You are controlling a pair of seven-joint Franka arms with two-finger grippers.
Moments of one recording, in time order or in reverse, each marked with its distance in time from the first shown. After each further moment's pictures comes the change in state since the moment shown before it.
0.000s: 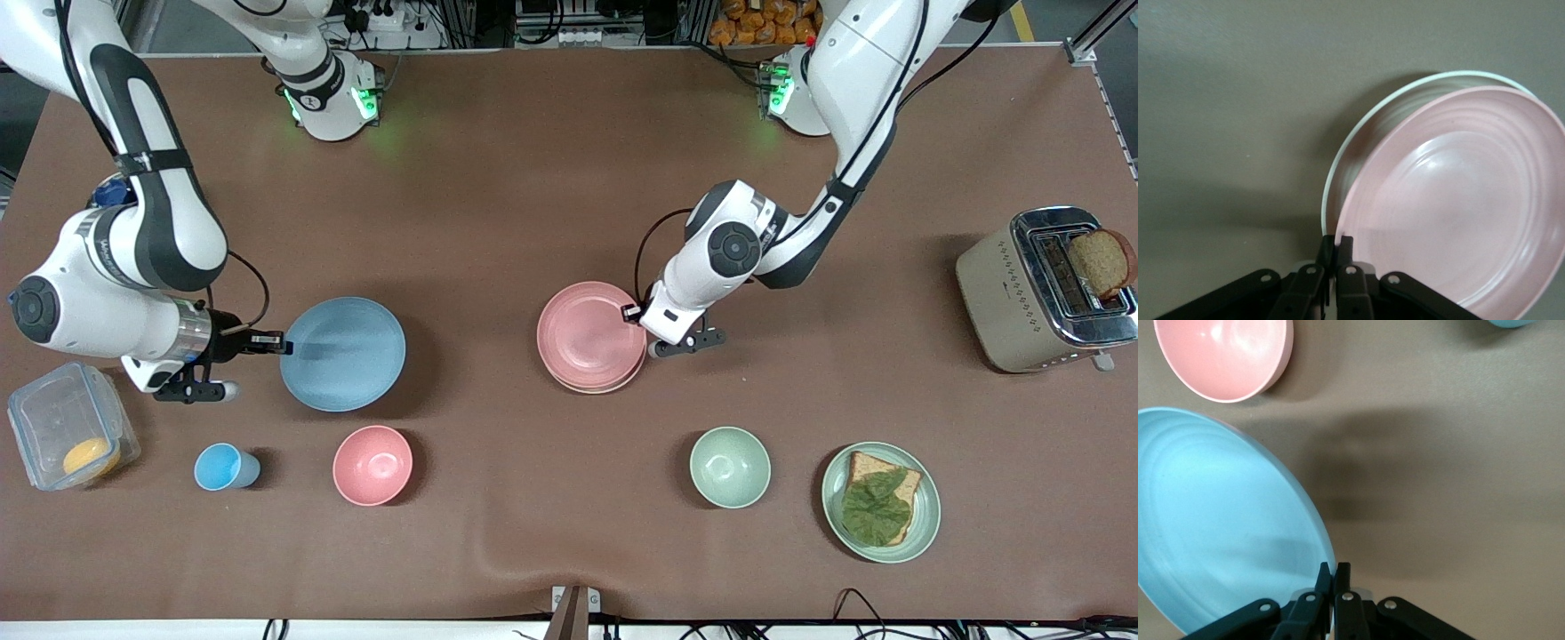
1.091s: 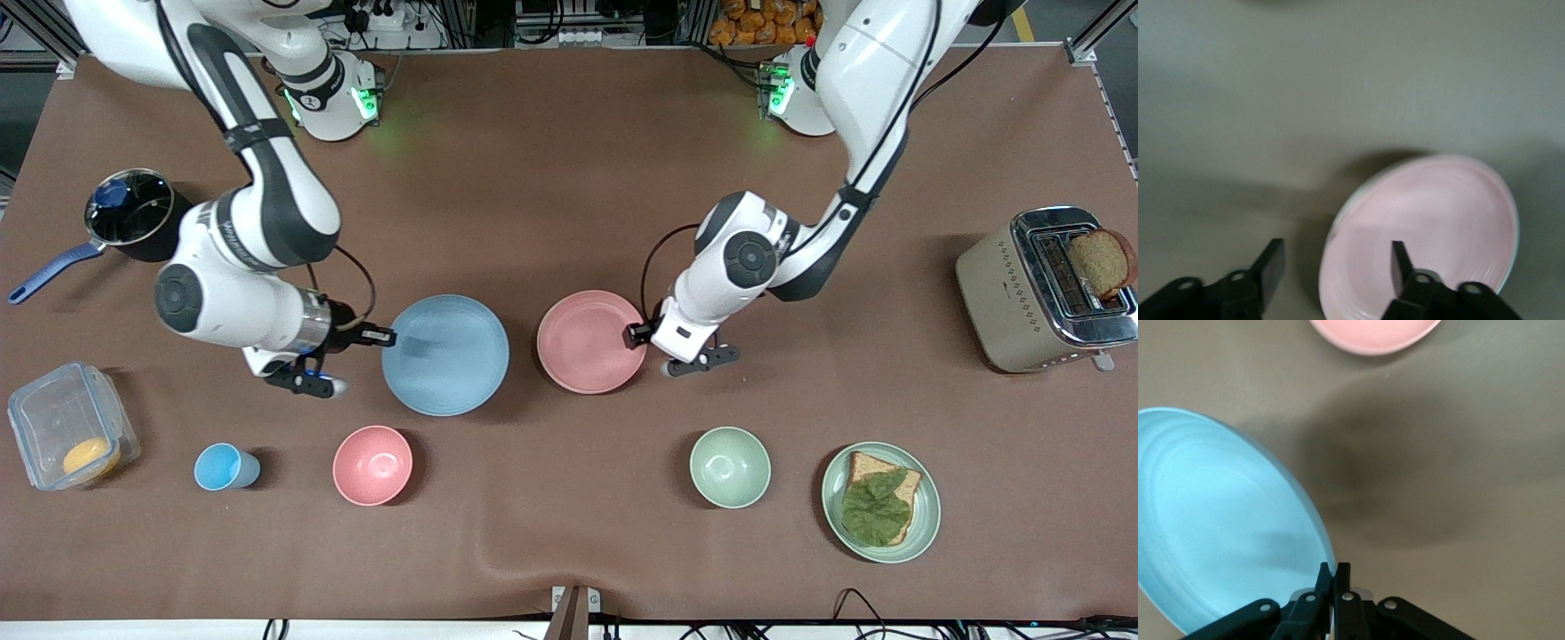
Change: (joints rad) left arm 0.036 -0.033 0.032 0.082 0.042 -0.024 -0.002; right arm 0.277 0.031 0.005 0.053 0.108 0.036 0.433
